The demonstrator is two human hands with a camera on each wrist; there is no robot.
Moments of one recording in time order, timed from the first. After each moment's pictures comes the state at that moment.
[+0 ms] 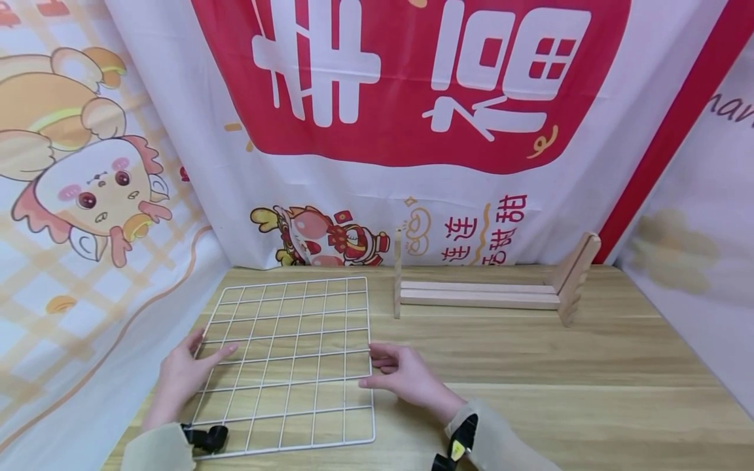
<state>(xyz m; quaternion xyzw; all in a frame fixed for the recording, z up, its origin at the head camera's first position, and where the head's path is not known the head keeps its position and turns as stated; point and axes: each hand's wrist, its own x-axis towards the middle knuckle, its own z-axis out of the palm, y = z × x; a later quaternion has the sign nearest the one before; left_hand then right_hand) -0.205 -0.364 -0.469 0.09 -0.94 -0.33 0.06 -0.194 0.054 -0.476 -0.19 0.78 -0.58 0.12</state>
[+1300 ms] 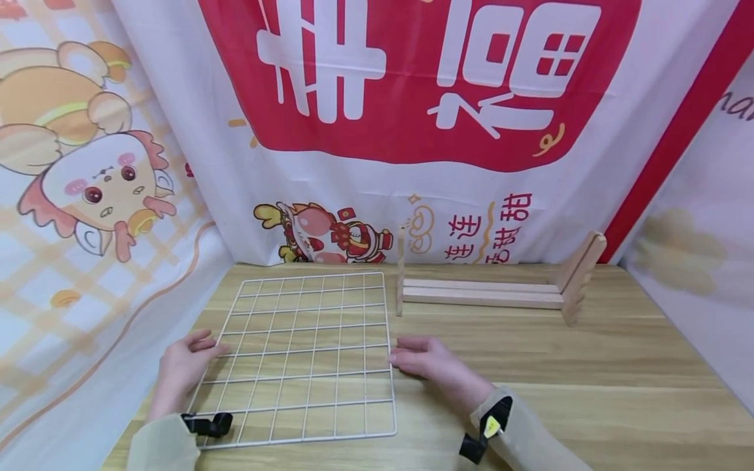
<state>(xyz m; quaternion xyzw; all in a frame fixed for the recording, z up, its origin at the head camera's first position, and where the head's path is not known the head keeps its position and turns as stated) -0.202 -0.361 -0.464 0.17 -0.89 -0.42 0.06 -0.202 0.095 -0.468 -0.09 0.69 -0.68 0.22</state>
